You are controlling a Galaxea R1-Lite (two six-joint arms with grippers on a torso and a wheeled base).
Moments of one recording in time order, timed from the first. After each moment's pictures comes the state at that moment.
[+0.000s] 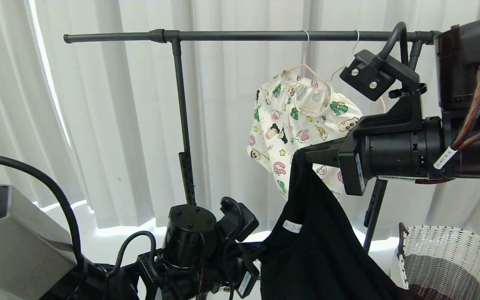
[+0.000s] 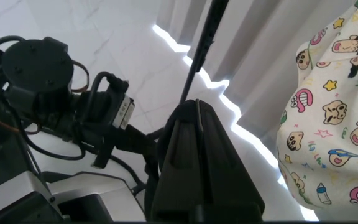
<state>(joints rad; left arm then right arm) -0.75 1.91 -0.53 -0.92 -0.15 0.14 0.83 1.55 -1.30 0.11 0.17 -0.08</state>
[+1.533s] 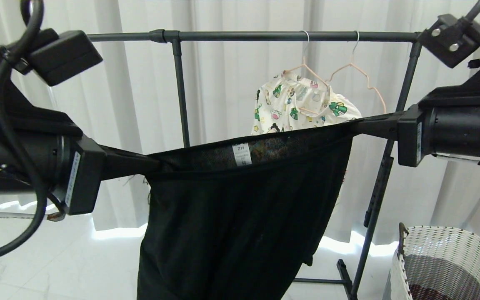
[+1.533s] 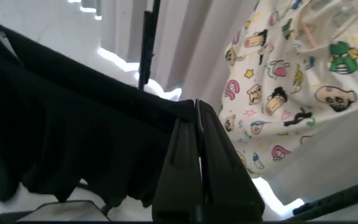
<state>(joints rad) -0.54 1.30 -1.32 0.56 -0.13 0.12 0.71 1.40 -1.26 0.11 0.05 -0.07</state>
